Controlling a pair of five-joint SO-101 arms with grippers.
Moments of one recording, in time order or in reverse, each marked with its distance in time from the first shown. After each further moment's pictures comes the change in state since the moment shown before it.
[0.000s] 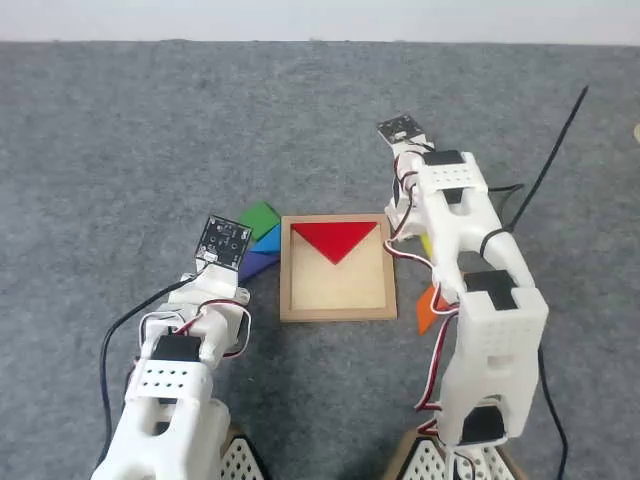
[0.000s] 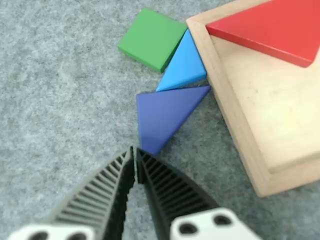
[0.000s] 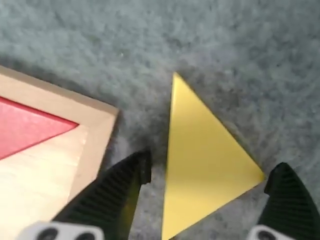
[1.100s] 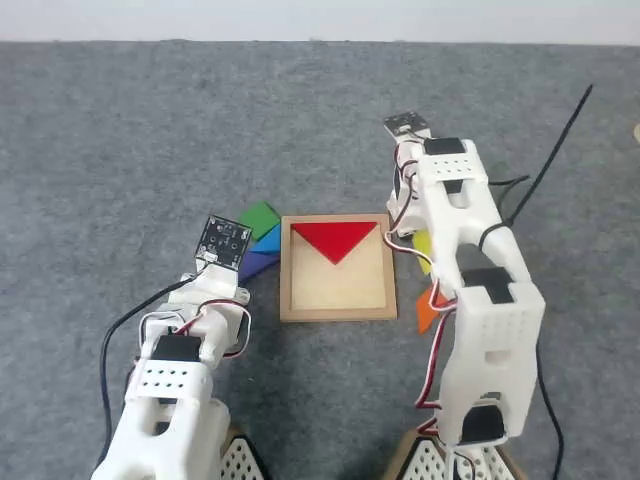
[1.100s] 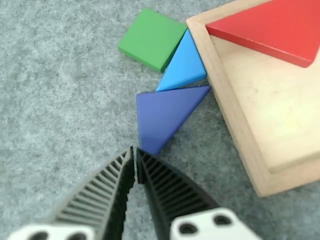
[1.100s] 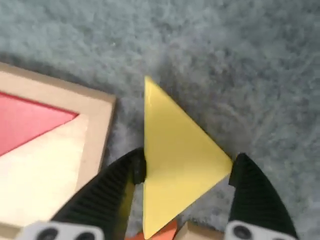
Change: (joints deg) left arm 0.0 0.0 0.0 0.0 0.0; right arm 0.1 0.0 -6.2 8.2 -4.1
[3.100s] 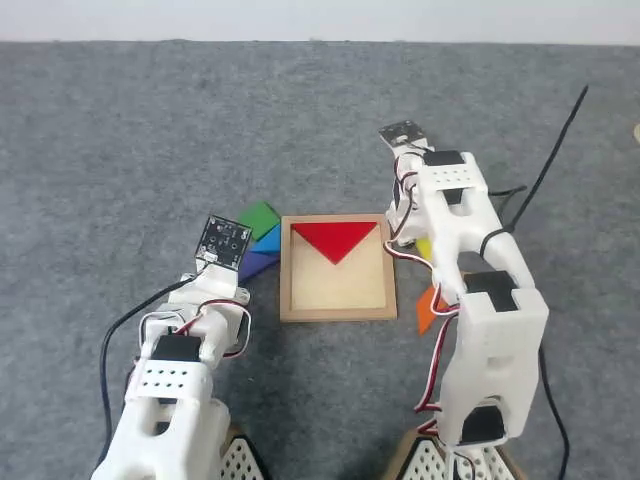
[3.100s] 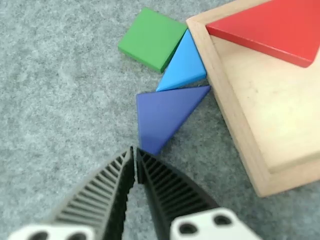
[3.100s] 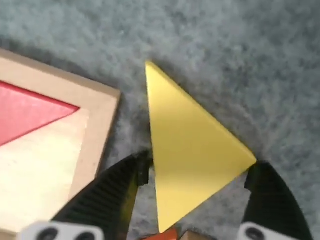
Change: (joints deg) left arm 0.0 0.0 0.0 0.0 0.0; right arm -0.2 -1.1 7.1 -7.0 3.3
